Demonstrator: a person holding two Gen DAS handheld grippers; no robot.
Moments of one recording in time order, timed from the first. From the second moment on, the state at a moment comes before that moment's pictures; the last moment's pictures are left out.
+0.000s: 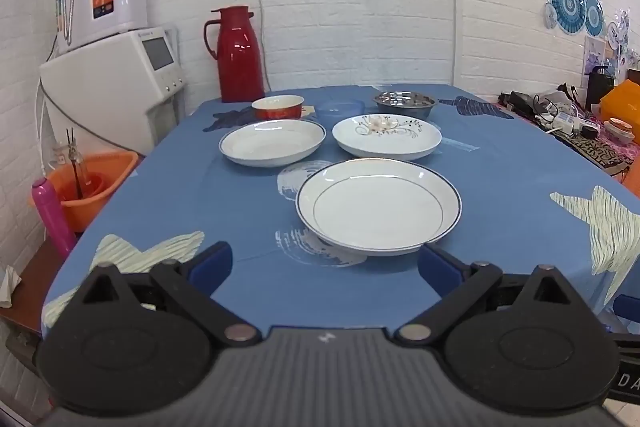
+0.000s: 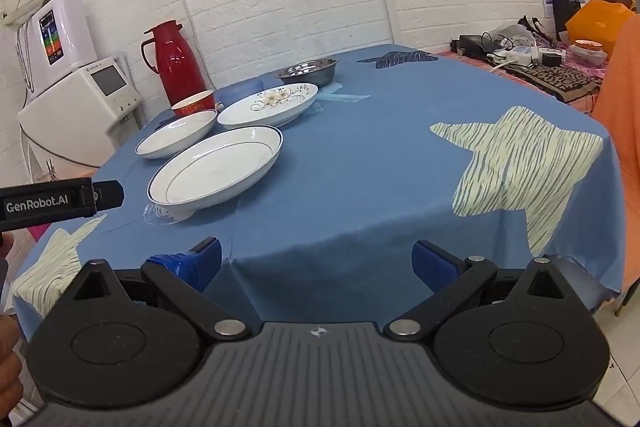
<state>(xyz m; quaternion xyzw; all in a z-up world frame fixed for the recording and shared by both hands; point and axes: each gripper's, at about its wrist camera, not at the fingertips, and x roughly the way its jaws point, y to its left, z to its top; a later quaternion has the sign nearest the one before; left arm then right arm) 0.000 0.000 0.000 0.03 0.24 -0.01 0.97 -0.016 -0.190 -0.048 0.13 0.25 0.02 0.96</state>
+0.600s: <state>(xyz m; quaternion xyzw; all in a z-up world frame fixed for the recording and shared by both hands) 0.006 0.002 0.005 0.03 0.24 0.00 0.97 -0.013 -0.188 -0.042 0.12 0.25 0.02 0.96</state>
